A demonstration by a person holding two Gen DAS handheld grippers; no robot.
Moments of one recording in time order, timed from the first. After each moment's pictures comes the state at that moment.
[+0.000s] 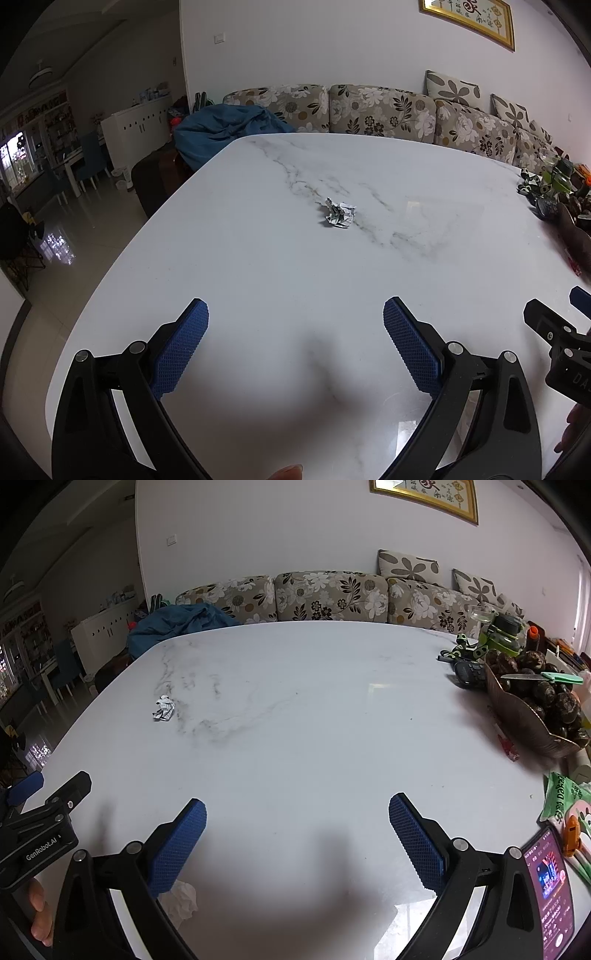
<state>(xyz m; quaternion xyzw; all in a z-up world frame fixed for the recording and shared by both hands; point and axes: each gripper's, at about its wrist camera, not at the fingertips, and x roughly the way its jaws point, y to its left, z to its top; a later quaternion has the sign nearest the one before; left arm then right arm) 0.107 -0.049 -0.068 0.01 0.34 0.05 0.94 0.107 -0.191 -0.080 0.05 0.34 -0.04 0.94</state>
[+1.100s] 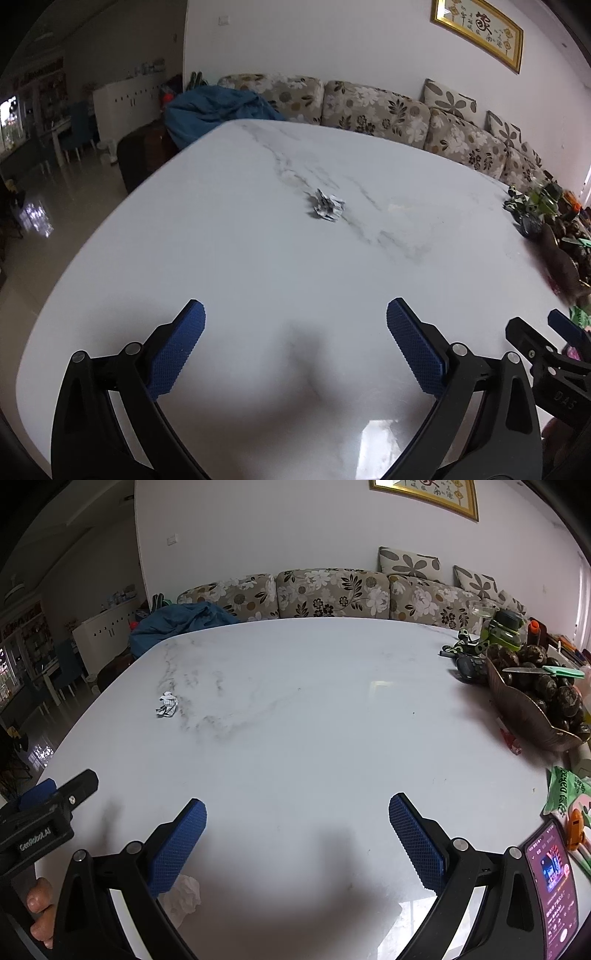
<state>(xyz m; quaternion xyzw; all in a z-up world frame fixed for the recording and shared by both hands) 0.109 -0.039 -0.071 -0.05 0.36 0.02 0.93 0.104 -0.190 -0.081 0.05 0.35 -0.03 0.94</state>
